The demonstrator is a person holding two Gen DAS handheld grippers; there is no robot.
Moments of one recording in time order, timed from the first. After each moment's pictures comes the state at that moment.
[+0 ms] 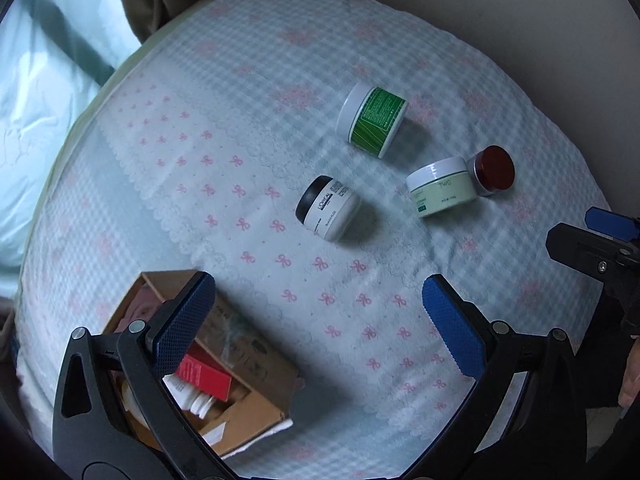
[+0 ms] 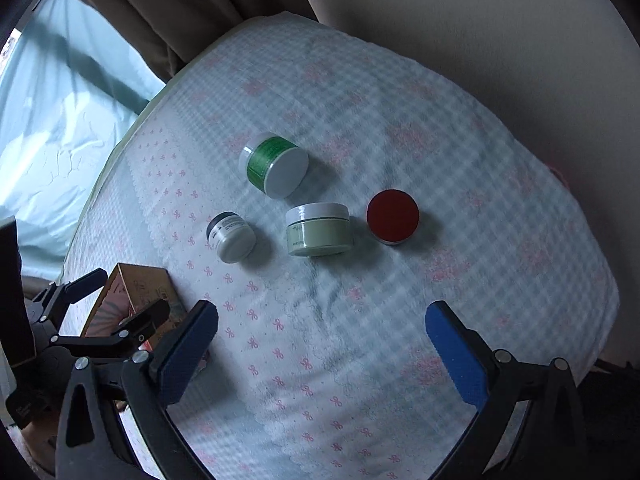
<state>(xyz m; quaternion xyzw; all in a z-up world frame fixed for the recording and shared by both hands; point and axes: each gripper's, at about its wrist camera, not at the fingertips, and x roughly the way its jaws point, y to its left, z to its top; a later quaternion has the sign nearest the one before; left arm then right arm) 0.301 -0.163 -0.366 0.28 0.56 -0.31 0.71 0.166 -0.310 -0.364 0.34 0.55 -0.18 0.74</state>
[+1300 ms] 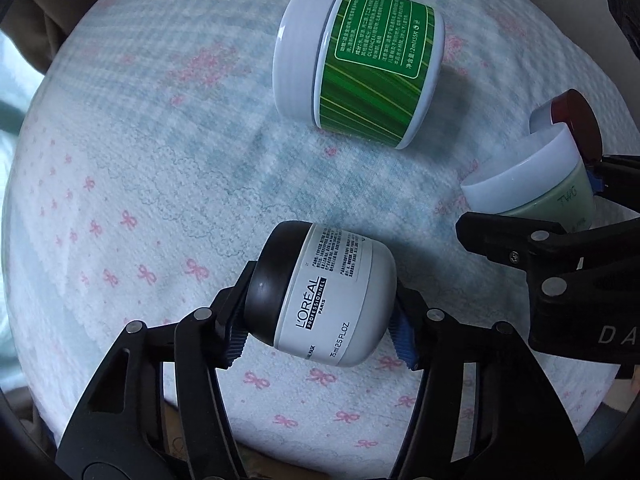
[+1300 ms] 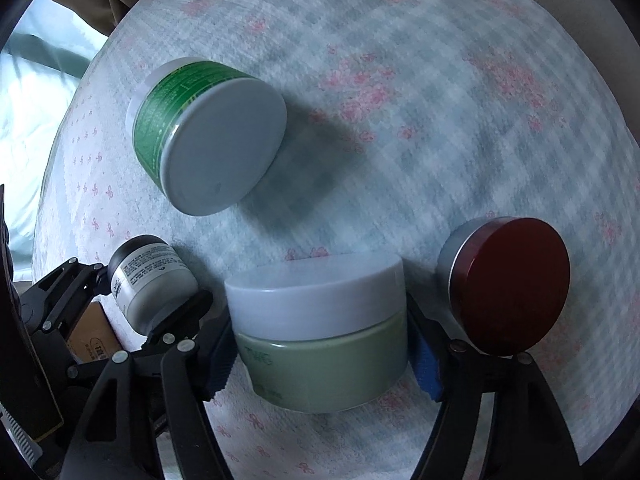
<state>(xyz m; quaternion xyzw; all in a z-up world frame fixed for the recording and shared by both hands) 0.337 -0.230 -0.506 0.37 0.56 -0.37 0.65 0.269 -0.323 -0.501 0.33 0.62 -0.15 0.70</state>
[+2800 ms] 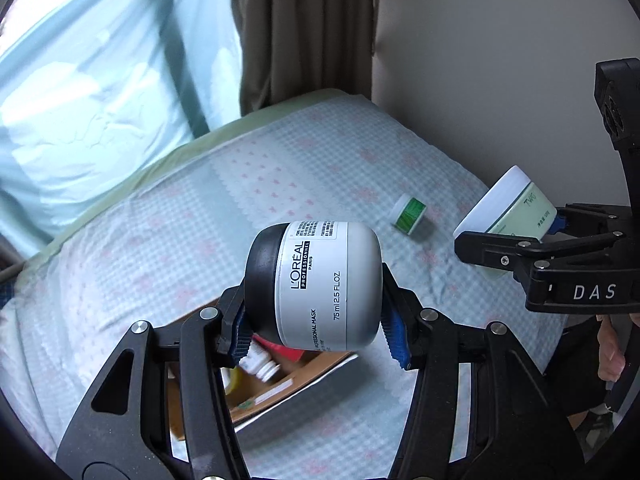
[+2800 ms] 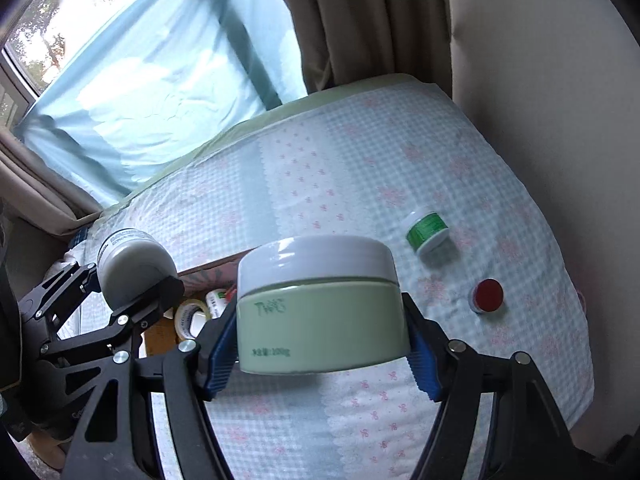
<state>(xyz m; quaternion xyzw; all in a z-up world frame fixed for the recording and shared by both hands) 0.255 0.027 -0.175 0.14 0.43 -0.28 0.85 0.215 -0.147 -0.192 0.17 0.51 -0.03 0.84</state>
